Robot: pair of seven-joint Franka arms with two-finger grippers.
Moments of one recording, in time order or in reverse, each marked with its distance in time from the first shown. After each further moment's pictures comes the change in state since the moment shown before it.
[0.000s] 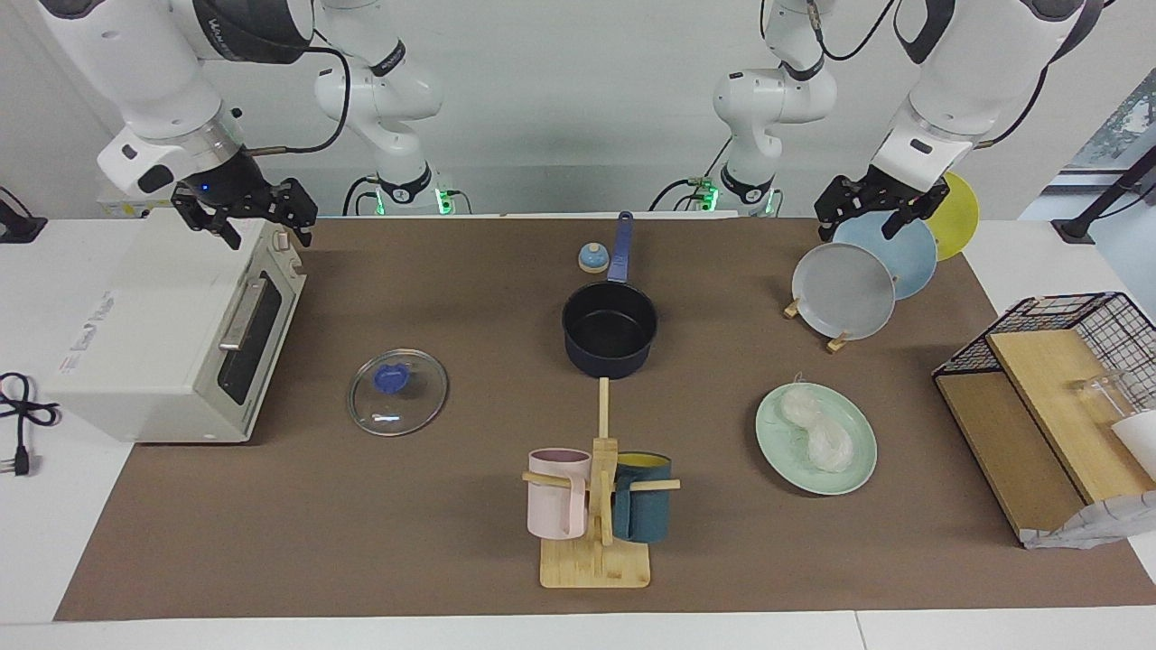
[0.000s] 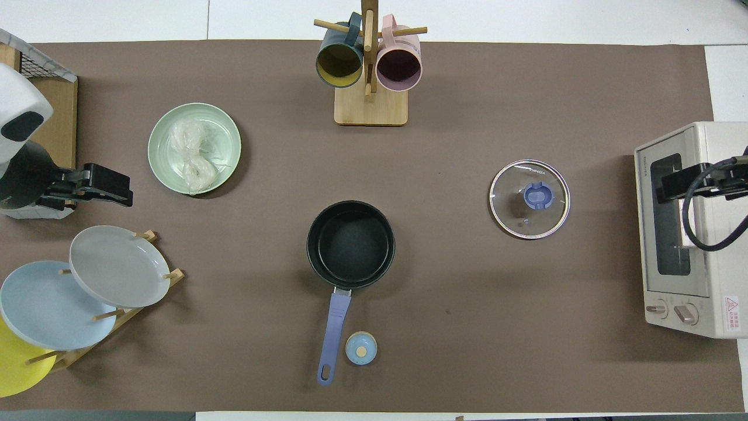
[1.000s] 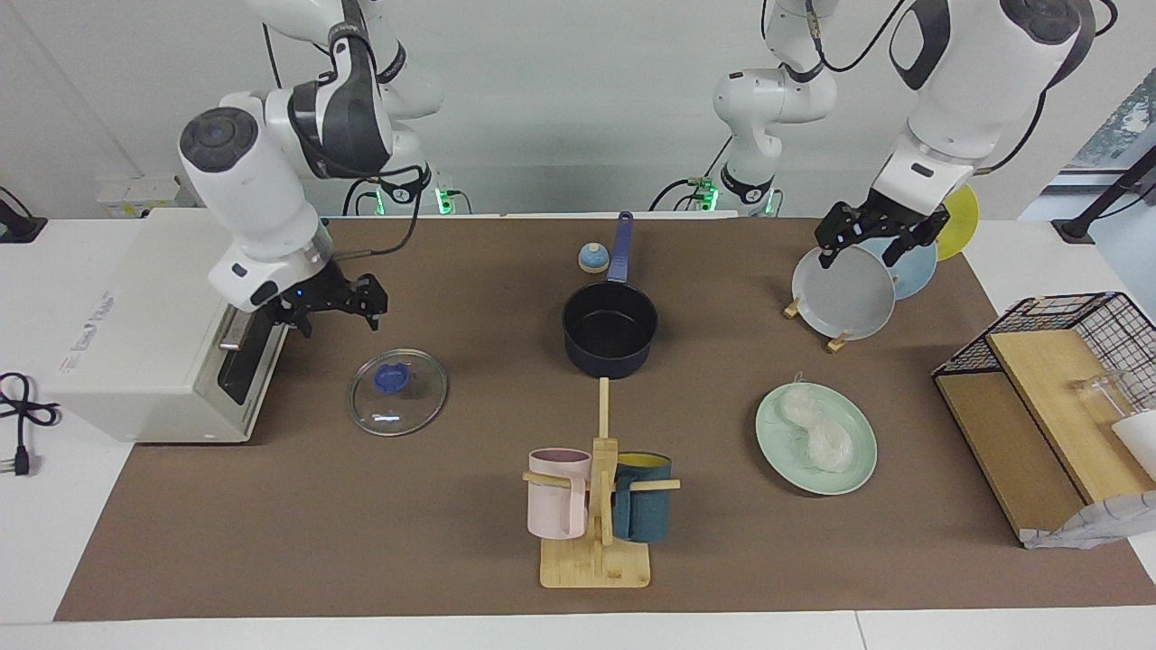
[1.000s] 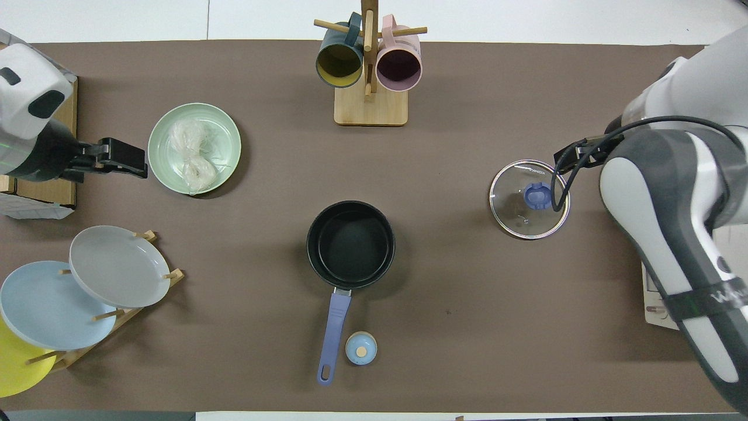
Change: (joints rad) left arm 0.000 0.086 0.001 -0.010 -0.003 0.164 -0.004; right arm 0.091 0.210 0.028 -0.118 0.005 0.367 0.044
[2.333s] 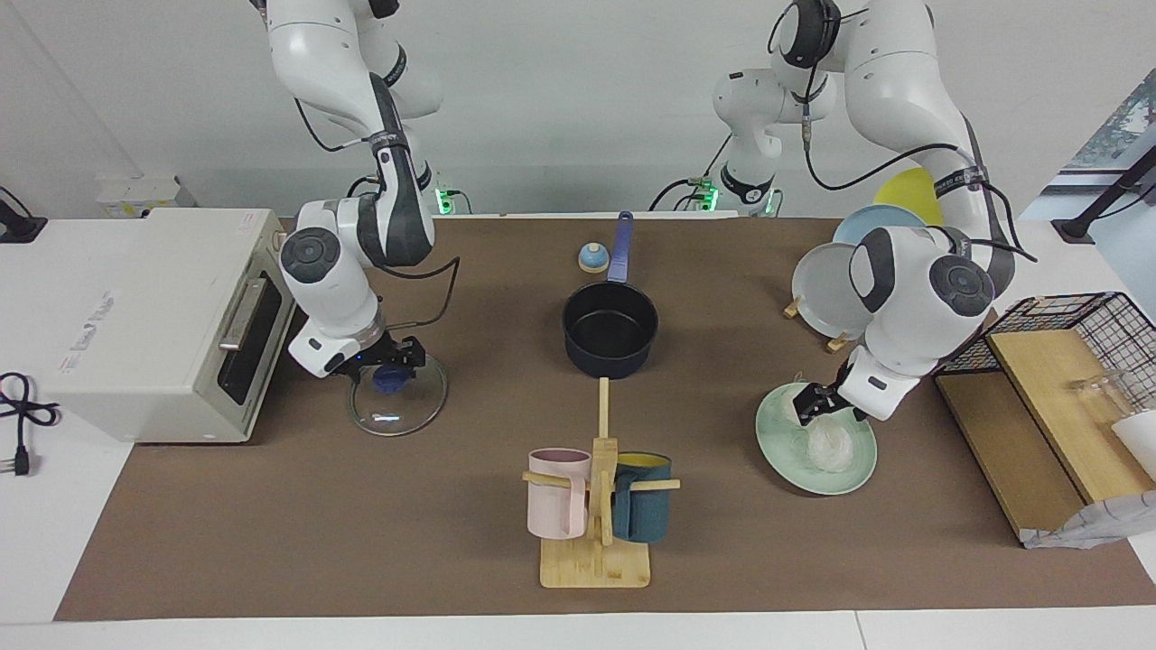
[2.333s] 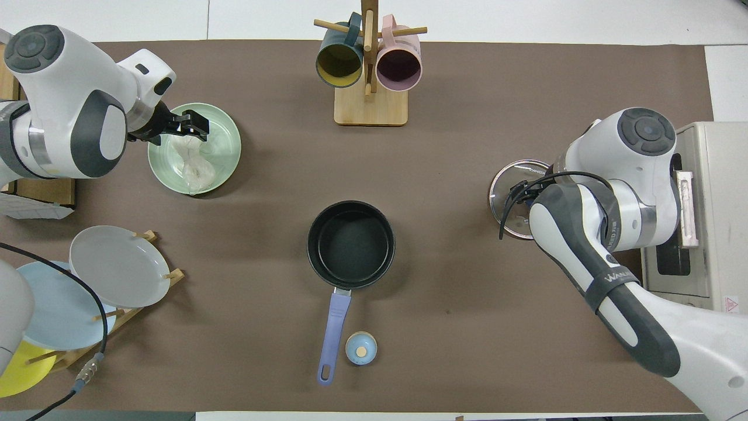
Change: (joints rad) left arm 0.005 0.424 0.013 0.041 0.049 0.397 -0.001; right arm 0.036 0.070 0.001 -0.272 0.000 0.307 0.038
